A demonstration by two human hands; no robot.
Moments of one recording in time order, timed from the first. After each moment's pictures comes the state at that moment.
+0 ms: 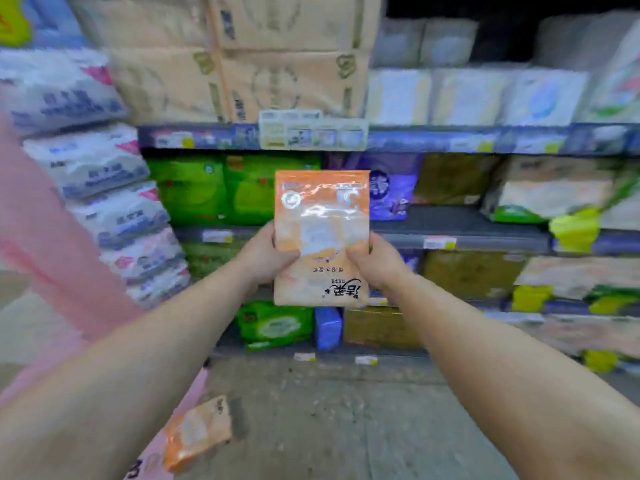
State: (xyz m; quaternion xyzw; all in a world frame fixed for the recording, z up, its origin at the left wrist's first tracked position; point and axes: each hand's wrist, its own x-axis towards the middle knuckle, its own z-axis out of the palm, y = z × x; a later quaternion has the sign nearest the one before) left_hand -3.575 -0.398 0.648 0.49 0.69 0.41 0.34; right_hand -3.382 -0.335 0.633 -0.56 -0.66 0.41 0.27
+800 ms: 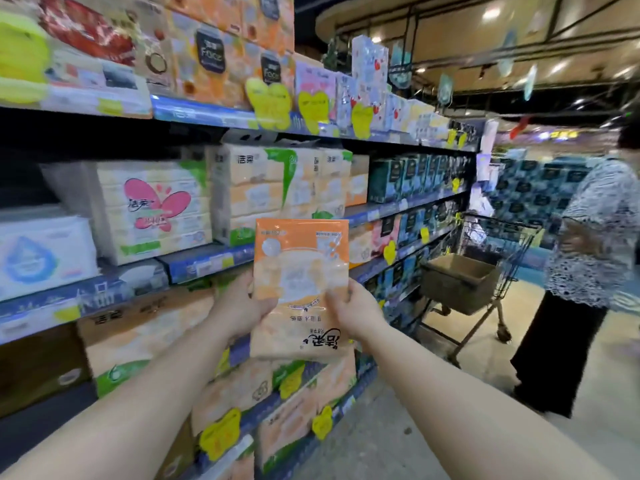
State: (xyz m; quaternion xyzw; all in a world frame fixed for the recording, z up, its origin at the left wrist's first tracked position) left_hand -2.906 -0.117 0.739 0.74 0.41 0.35 0.41; right_hand -2.732 -0.219 0.733 -0.76 -0.43 0.16 0.45
